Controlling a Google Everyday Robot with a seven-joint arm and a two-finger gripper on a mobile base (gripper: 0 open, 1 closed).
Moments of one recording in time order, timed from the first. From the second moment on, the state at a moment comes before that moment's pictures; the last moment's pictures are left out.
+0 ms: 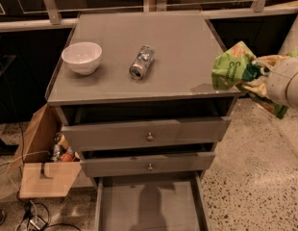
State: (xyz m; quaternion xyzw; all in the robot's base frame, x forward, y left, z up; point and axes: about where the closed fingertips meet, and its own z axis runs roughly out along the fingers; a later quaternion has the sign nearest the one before) arm 0.552 -0.297 0.932 -0.45 0.69 -0.29 0.48
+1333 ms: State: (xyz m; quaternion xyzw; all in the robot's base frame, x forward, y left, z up) arm 0.667 -0.248 0.965 -0.49 0.70 -0.19 0.48
